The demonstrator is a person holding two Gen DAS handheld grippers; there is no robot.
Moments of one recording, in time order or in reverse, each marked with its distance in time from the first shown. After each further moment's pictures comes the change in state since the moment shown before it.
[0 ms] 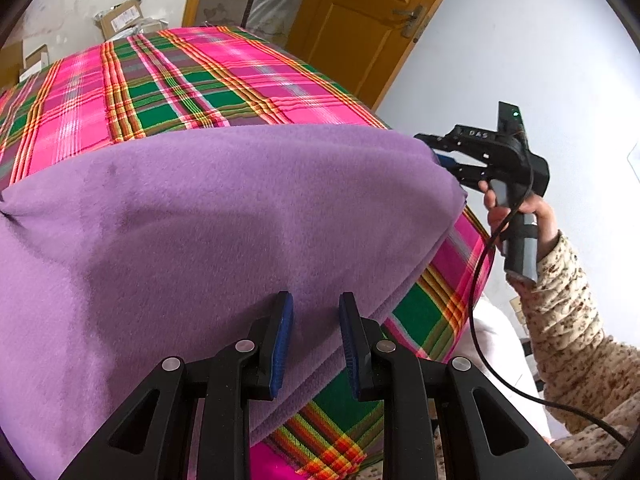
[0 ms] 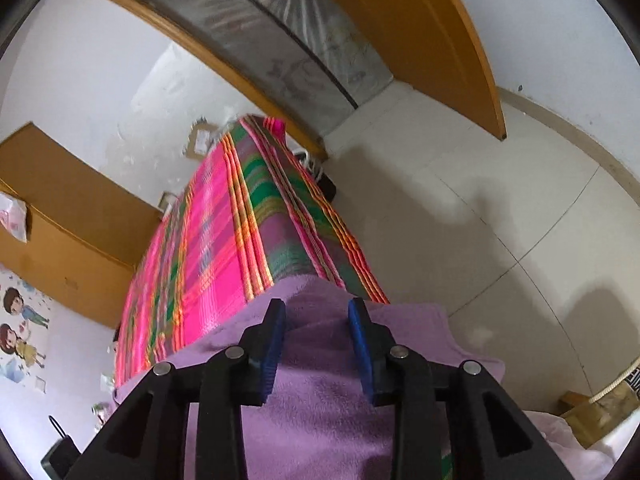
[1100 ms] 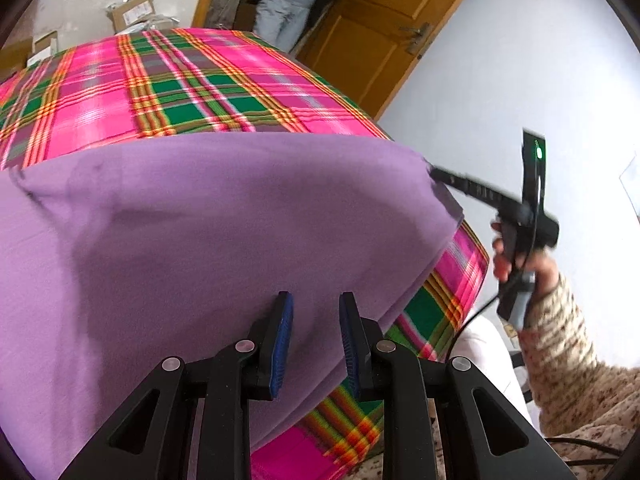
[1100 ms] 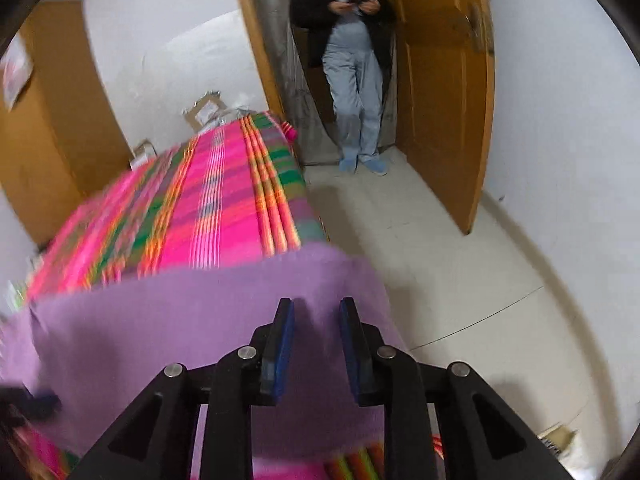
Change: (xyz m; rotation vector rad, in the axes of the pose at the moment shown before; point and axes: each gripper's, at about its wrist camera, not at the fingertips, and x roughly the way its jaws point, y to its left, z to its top) left arm -0.025 0.023 -0.011 -0.054 -0.039 -0.025; right arm -0.029 0.068 -0.075 -0.434 -0.142 -0.313
